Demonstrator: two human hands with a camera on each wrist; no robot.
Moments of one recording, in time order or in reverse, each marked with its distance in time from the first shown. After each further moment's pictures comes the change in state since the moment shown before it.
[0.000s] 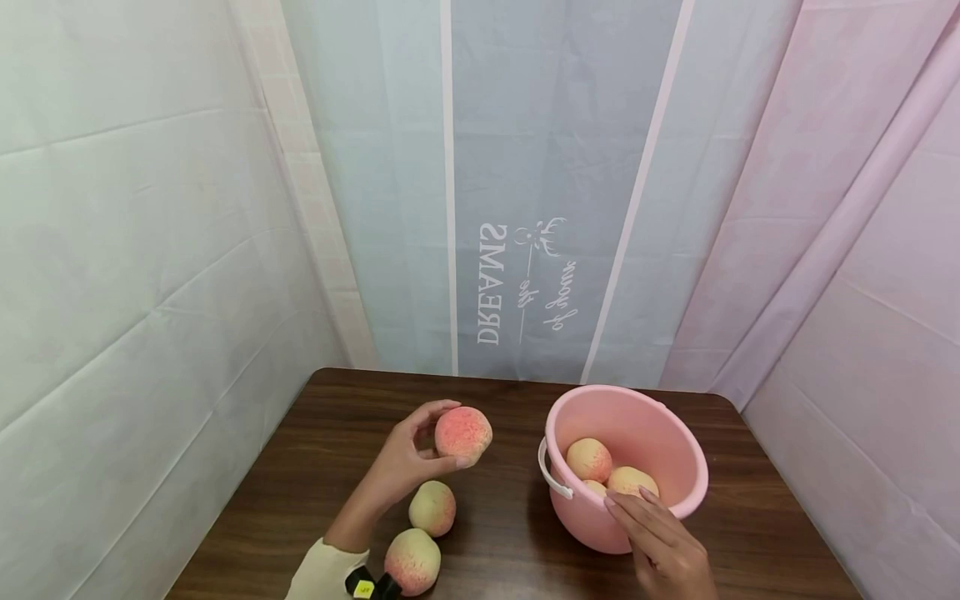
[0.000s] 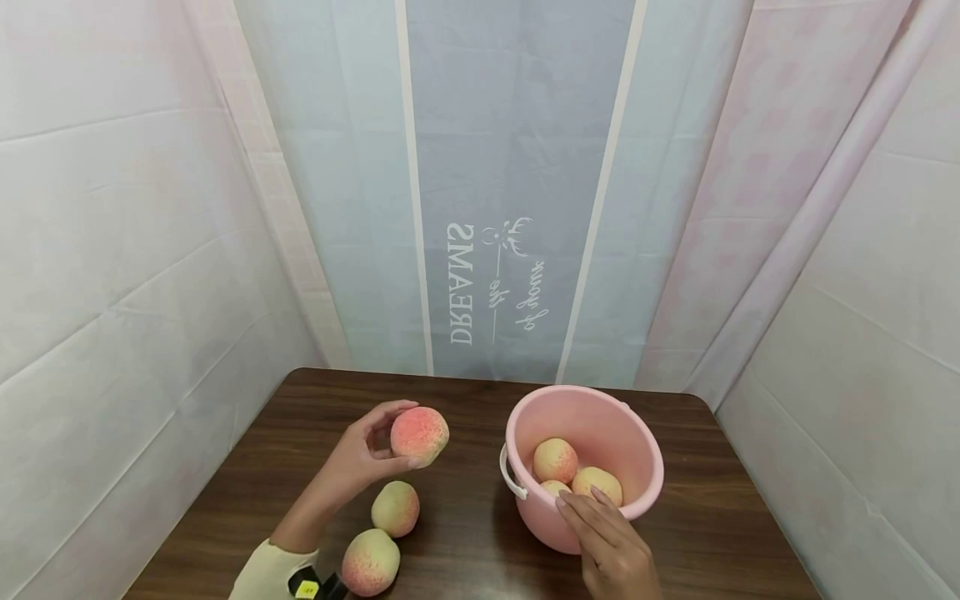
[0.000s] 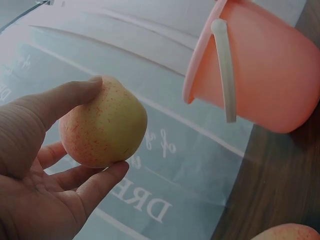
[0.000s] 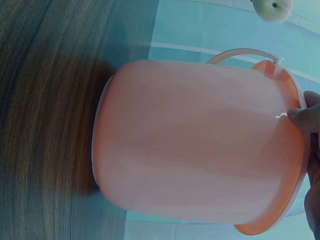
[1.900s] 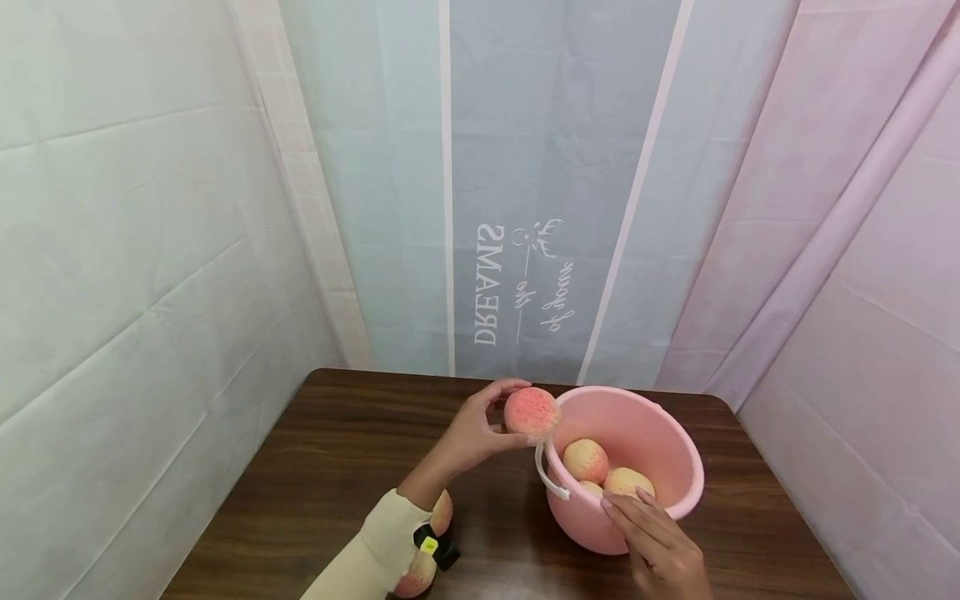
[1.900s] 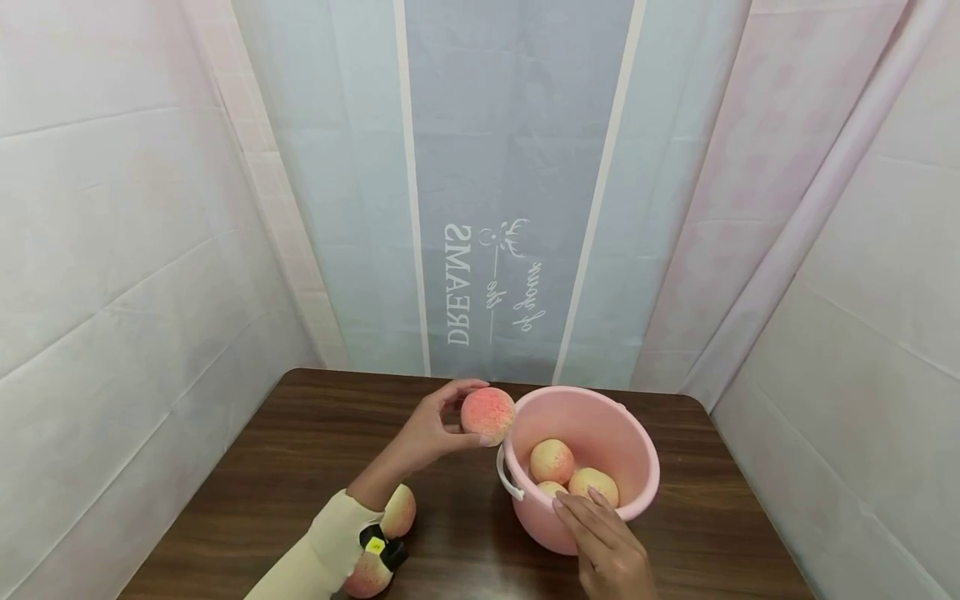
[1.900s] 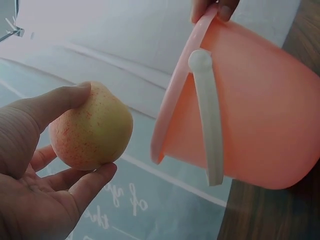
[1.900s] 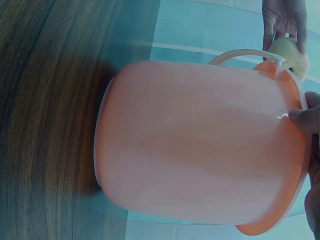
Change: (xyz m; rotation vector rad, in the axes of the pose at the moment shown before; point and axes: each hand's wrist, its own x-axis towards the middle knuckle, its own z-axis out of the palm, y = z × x) left_hand 0.066 0.016 0.070 0.017 -0.108 0.083; right_hand 0.010 -0.004 0.001 0.058 0.045 -0.046
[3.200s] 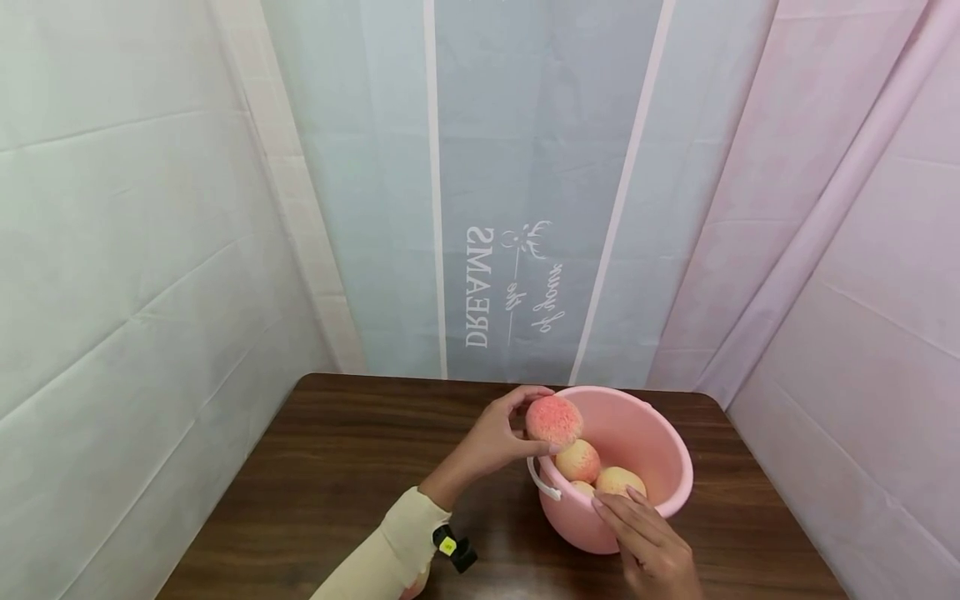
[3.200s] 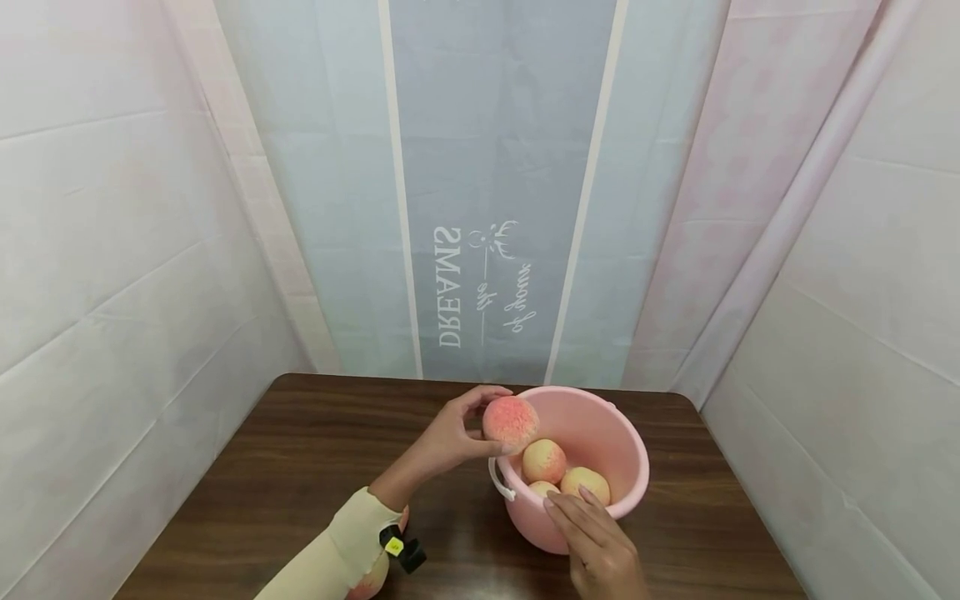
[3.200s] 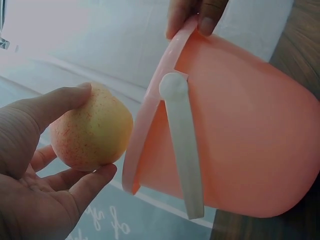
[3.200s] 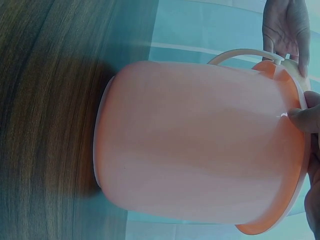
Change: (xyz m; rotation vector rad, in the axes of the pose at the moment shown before) left_hand 0.017 0.000 0.036 -0.012 -0.066 -0.015; right_hand -0.006 0.002 -0.001 -0.038 -0.016 0.007
